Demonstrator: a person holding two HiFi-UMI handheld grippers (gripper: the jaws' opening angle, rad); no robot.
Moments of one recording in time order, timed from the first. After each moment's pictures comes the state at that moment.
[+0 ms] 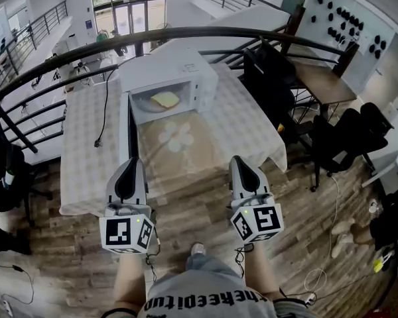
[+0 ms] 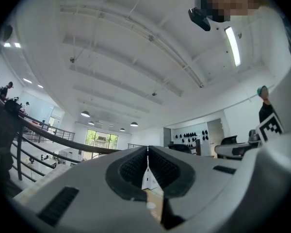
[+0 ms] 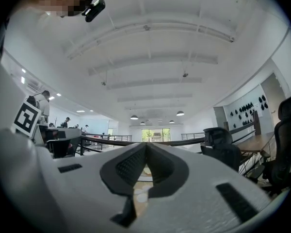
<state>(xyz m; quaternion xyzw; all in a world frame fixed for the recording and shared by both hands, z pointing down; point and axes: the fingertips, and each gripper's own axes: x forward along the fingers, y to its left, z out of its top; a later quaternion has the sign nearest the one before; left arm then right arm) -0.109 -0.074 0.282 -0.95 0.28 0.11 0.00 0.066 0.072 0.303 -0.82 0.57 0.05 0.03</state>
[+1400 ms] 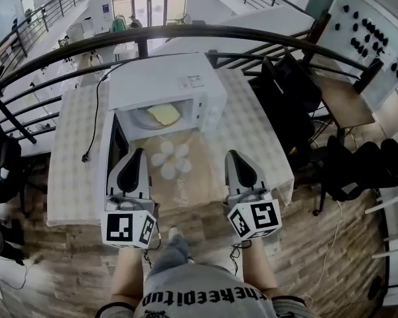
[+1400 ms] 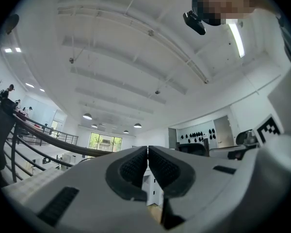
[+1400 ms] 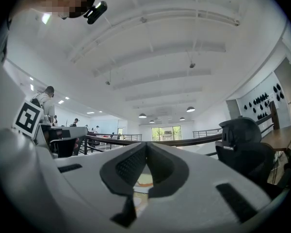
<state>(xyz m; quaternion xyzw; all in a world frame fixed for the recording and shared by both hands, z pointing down) 0.050 -0.176 0.283 -0.94 0.31 0.11 0.01 0.216 -0.066 0.316 -0.78 0.63 0.04 0.03</state>
